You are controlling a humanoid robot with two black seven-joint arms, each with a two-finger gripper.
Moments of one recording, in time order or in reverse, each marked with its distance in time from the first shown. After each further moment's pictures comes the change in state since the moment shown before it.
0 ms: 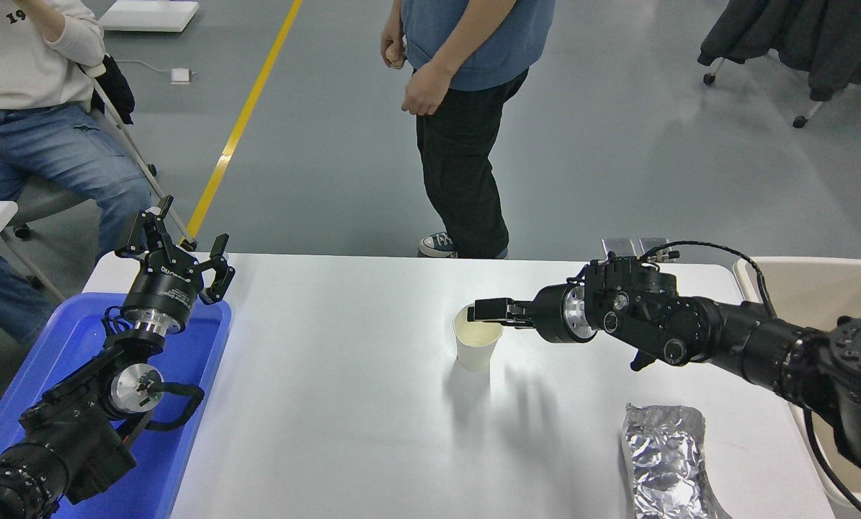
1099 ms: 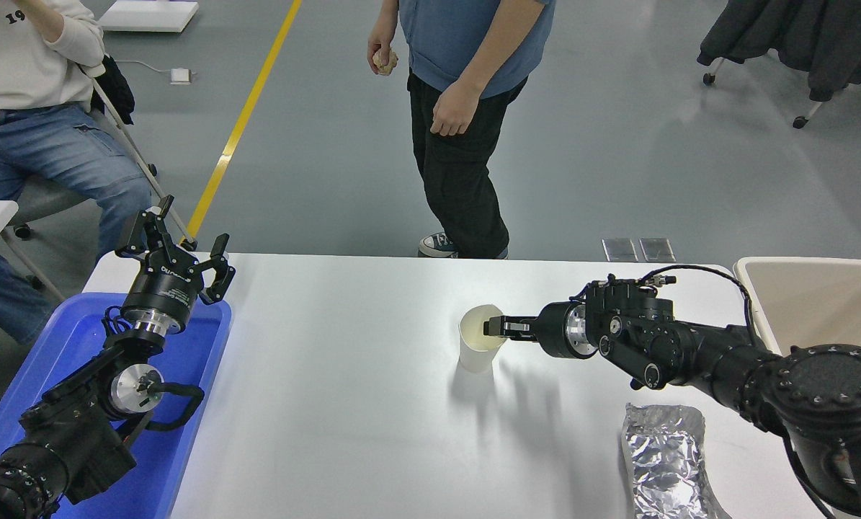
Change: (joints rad) left arm 0.000 0.000 0.000 0.000 0.000 0.000 0.000; right arm -0.070 0.073 -0.084 -0.187 0.001 -0.019 0.108
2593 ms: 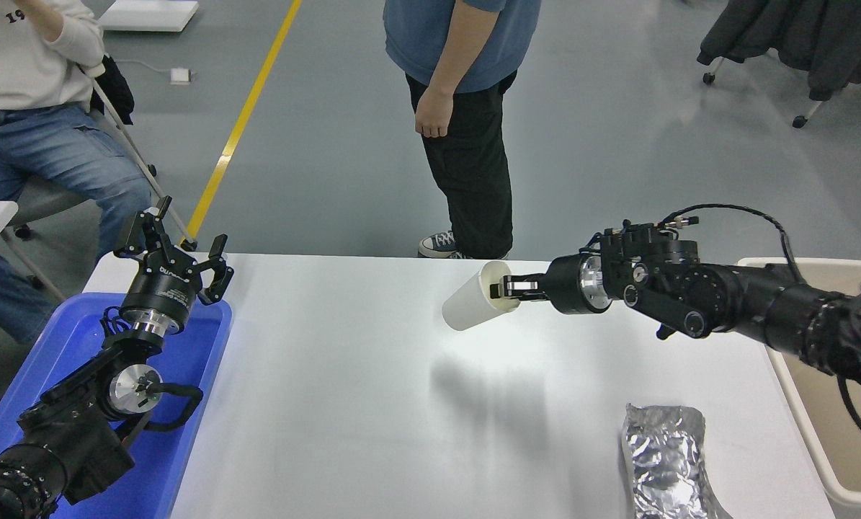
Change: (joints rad) left arm 0.002 0.004 -0.002 -0.001 0.000 -0.001 0.000; right arm 0.268 -0.259 -0.037 0.341 0.021 0.063 0.025
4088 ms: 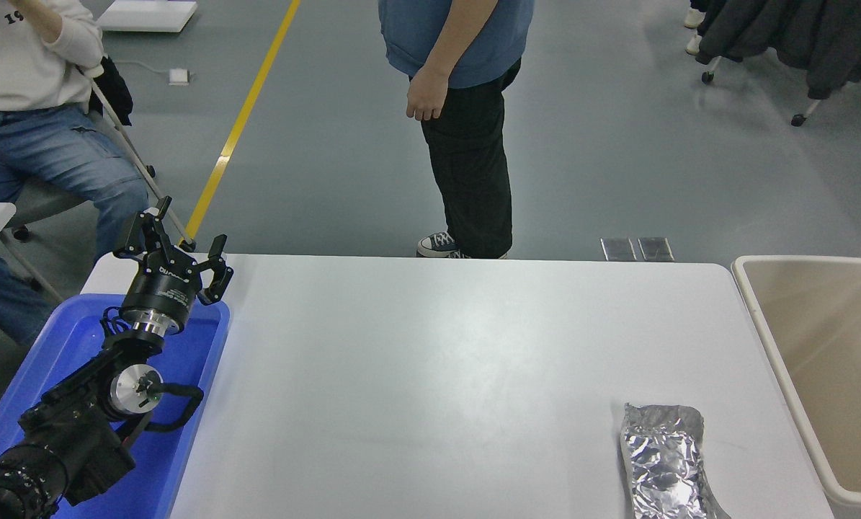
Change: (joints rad) left arm -0.001 -0.002 0.000 0.001 0.000 0.000 0.000; right arm -0.240 -0.779 0.015 -0.179 0.957 0.137 -0.044
